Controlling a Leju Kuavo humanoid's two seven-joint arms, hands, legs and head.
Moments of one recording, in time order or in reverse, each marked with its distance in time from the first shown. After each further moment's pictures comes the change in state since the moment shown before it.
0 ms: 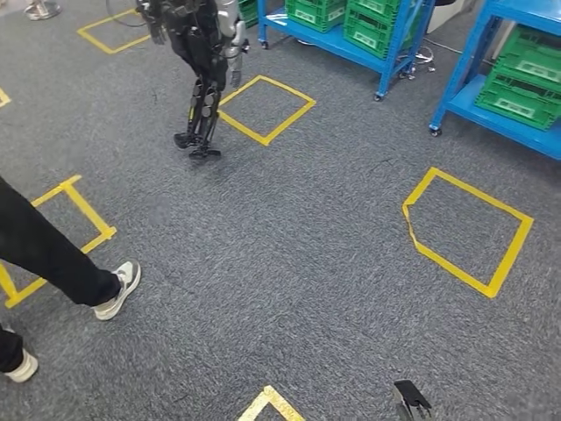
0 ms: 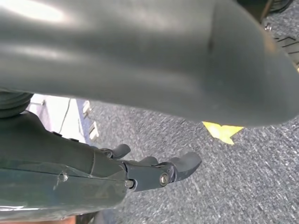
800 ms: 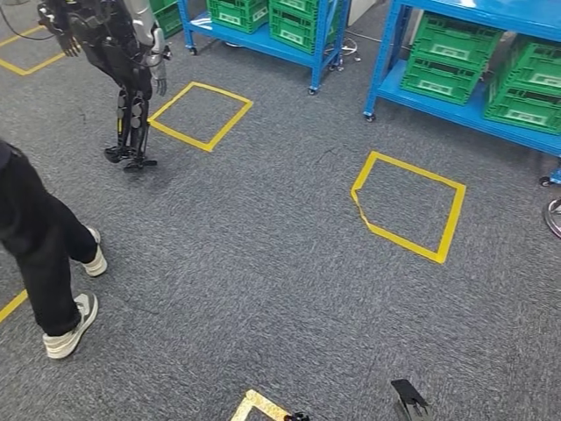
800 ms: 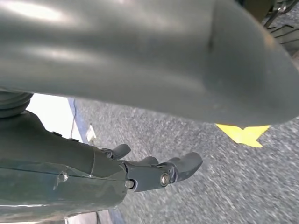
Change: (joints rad) left arm 0.001 0.001 -0.005 0.000 -0.009 0.000 0.000; right arm 0.002 0.000 0.000 0.001 -0.002 -0.001 0.002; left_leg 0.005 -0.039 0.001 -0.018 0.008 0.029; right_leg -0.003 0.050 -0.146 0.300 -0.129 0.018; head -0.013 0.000
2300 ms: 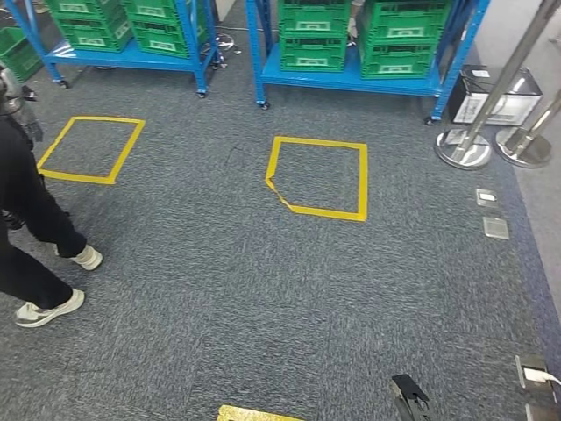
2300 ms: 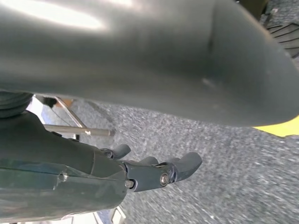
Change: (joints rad) left arm 0.000 -0.002 -0.015 0.000 -0.002 -0.003 0.012; right arm -0.006 -0.002 0.000 0.004 -0.003 0.000 -0.001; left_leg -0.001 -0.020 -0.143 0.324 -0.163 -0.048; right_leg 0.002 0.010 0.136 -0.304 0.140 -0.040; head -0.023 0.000
